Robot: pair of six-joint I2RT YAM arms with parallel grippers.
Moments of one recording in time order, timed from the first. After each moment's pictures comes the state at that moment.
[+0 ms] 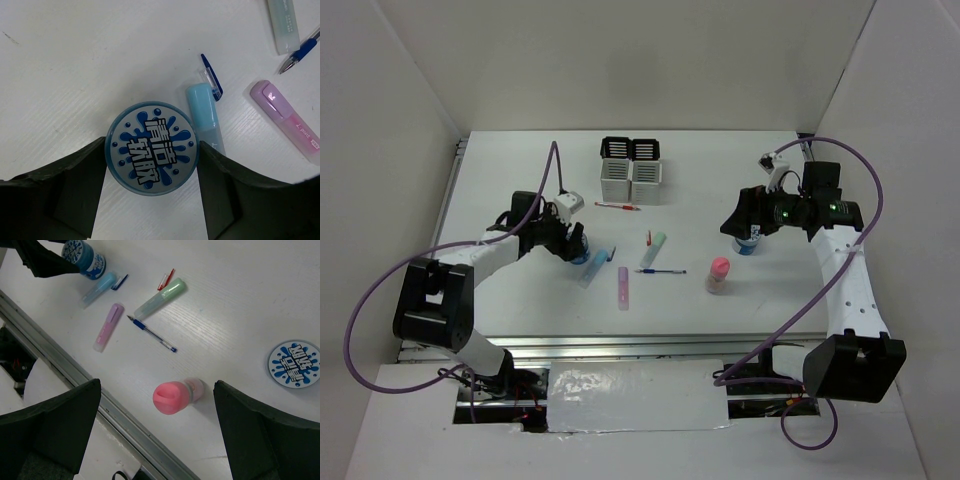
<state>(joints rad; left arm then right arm) -0.16 1.54 0.84 -0.10 0.52 0.31 -0.13 1.21 1.20 -0.85 -0.78 -0.20</state>
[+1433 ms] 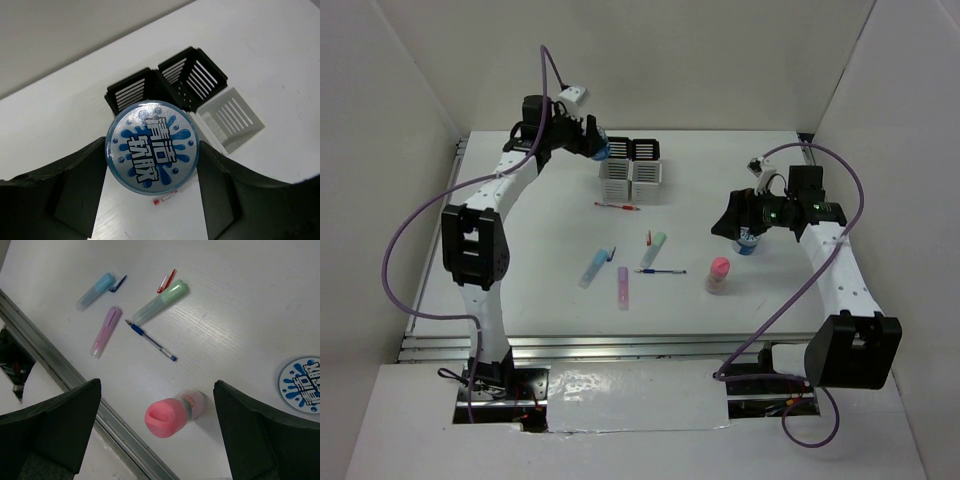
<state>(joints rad) -0.16 2.04 1.82 -0.16 0.49 0.04 -0.08 1.26 1.10 -0.69 -0.78 -0.15</state>
